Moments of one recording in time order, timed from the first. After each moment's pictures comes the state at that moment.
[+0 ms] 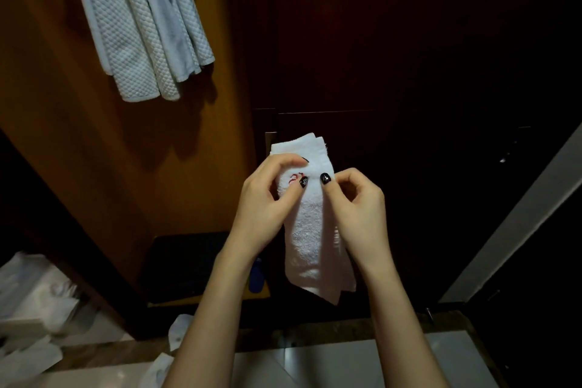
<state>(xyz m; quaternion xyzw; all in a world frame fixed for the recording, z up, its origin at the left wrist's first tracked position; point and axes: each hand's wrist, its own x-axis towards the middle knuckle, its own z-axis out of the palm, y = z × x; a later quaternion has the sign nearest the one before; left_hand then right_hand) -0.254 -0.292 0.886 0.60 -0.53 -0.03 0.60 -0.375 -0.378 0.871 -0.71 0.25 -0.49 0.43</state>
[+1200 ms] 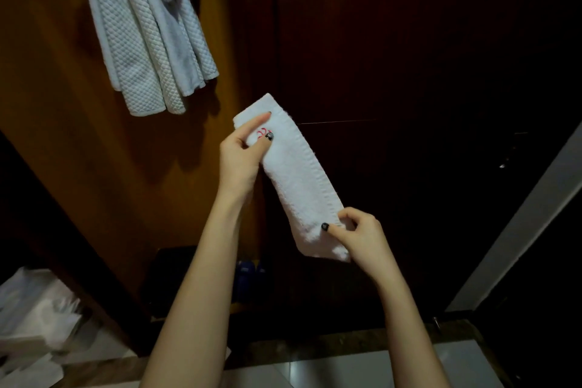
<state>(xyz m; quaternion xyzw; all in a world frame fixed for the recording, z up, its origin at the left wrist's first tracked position) -0.189 -0.323 0.914 0.54 -0.36 -0.13 0.75 -0.384 -0.400 0.827 -0.77 0.34 -0.32 0.43</state>
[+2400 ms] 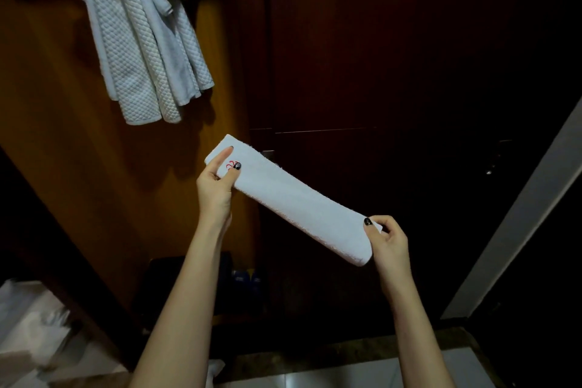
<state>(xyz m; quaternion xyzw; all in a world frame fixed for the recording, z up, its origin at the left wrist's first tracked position) -0.163 -0.310 0.866 0.52 -0.25 -0.15 0.80 -0.417 -0.422 0.796 -0.60 0.34 -0.48 0.54</state>
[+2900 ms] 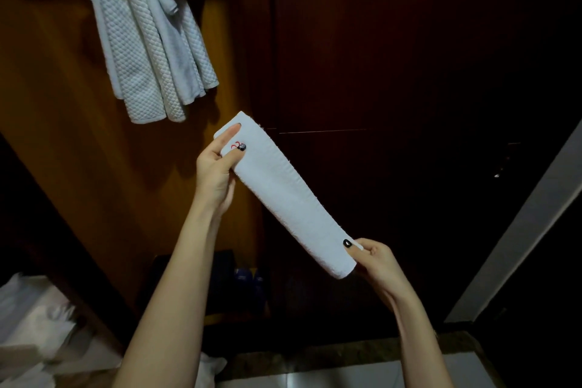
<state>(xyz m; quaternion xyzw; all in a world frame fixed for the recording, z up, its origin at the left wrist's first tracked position) -0.156 -0.313 0.901 0.45 -0.28 -0.22 0.82 -0.415 -0.425 0.778 -0.61 0.31 -0.29 0.67</state>
